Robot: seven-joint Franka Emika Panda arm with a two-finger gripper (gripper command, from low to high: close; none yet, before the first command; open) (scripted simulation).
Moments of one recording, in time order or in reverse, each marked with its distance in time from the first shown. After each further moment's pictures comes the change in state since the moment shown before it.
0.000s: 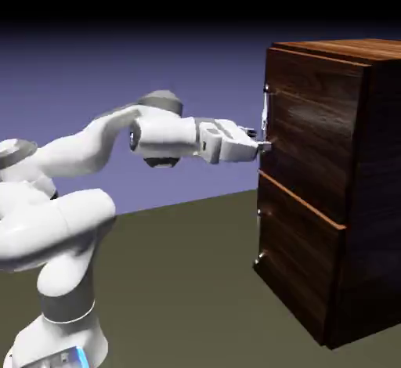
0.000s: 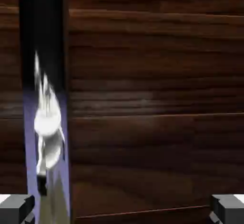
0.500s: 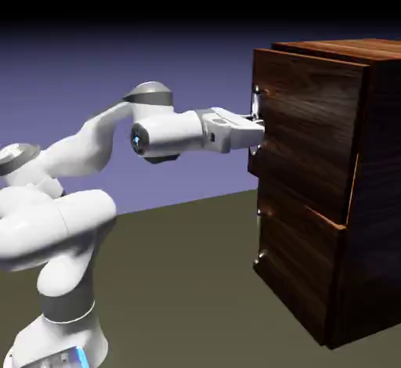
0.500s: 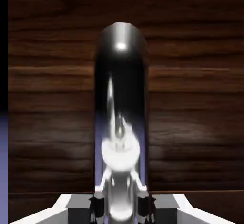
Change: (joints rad) arm -0.088 -0.002 -0.090 -0.109 0.107 -0.392 -0.152
